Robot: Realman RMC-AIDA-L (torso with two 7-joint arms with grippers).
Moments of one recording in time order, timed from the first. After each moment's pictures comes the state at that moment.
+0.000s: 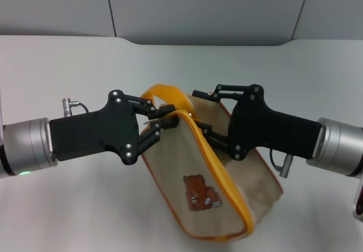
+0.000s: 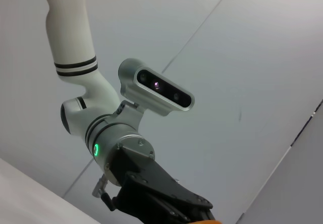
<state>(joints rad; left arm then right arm) -0.57 -2.03 0.82 0.39 1.68 1.68 -0.71 0.68 2.09 -0.47 -0.15 -1.90 -1.67 0.04</state>
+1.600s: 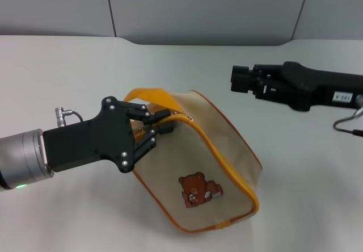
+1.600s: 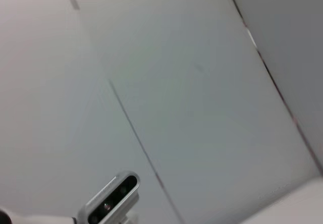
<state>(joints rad) -0.52 -2.06 0.79 0.41 1.68 1.72 -0.67 0.68 2.04 -0.52 -0.54 -1.90 -1.85 1.60</state>
